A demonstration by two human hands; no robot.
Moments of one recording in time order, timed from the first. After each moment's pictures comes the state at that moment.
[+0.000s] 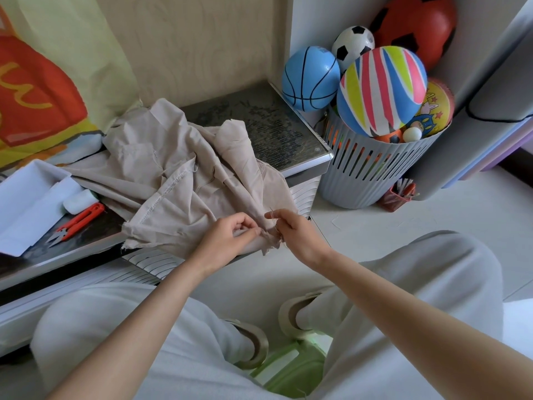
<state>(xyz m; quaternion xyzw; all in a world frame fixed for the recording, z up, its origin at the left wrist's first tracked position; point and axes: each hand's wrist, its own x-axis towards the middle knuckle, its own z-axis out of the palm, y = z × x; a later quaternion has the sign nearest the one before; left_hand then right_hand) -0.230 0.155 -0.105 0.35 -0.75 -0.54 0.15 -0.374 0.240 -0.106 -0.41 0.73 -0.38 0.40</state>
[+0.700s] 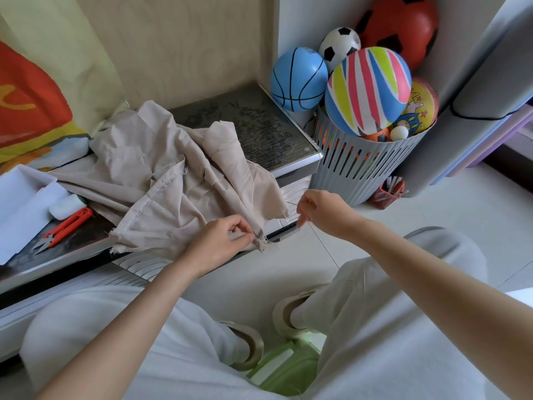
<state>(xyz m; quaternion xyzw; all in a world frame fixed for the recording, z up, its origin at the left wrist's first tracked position) -0.232 0.150 -0.107 0.37 -0.82 -0.42 0.09 -0.439 0.244 -0.073 -0.49 0.80 -0.16 0.30</state>
